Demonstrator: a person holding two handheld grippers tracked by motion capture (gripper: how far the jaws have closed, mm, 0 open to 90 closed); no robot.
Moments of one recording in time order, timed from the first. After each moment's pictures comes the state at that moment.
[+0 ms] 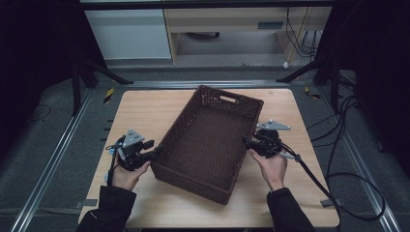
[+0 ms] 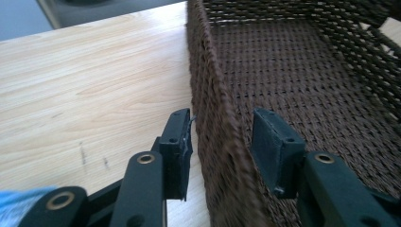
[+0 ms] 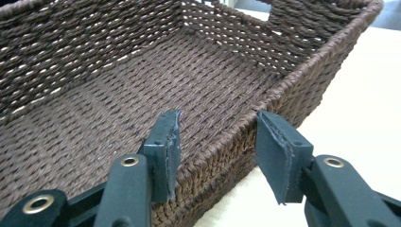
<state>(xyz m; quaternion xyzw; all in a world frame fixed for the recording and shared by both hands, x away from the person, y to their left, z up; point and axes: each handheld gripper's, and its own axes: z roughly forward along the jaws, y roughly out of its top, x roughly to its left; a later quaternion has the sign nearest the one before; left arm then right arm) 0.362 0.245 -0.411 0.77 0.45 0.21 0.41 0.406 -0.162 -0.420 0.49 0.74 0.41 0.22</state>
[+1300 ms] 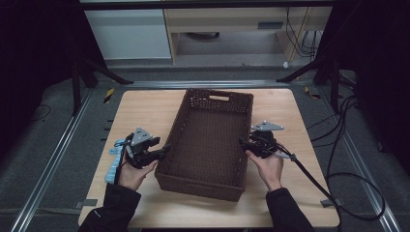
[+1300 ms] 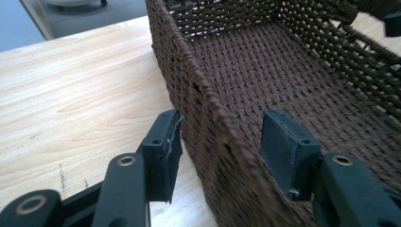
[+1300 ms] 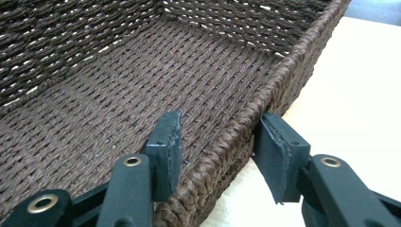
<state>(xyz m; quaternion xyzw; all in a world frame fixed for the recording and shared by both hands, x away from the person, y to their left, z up) 0.372 0.226 -0.416 0.77 0.43 0.21 0.42 0.412 -0.152 -0.432 0.47 0.76 0.40 0.21</state>
